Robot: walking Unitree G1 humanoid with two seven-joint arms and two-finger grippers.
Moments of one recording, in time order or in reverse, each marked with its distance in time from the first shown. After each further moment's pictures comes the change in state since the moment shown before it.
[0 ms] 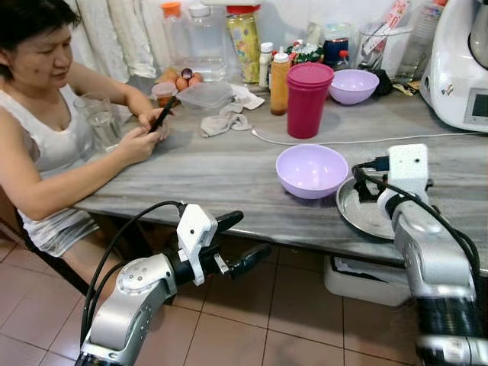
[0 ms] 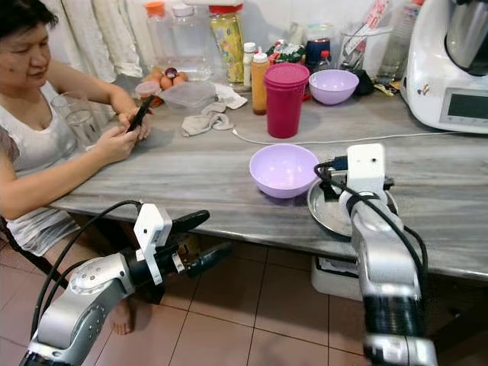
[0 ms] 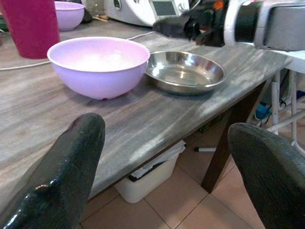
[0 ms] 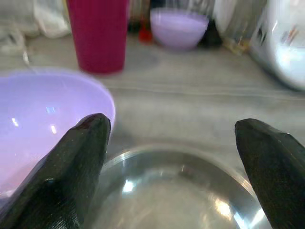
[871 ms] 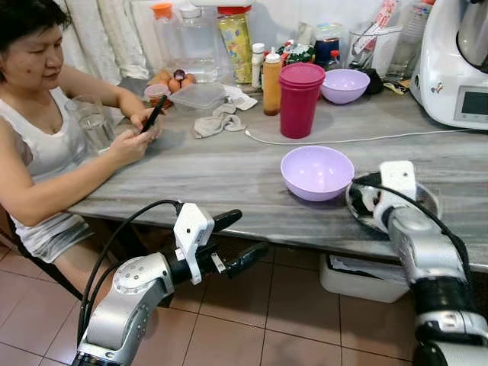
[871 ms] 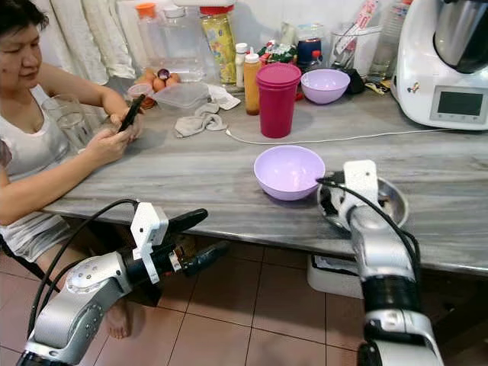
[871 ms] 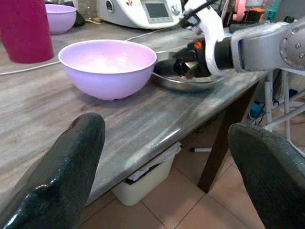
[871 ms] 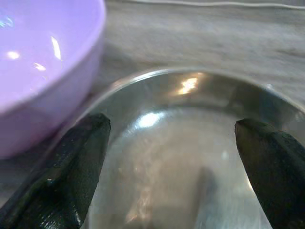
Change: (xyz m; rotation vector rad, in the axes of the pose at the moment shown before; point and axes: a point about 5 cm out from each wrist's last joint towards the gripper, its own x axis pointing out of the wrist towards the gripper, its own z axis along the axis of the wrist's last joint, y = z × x) left arm -0.004 0.001 0.001 0.011 -0.002 -0.009; right arm 0.027 -0.004 -0.045 0.019 0.295 0.020
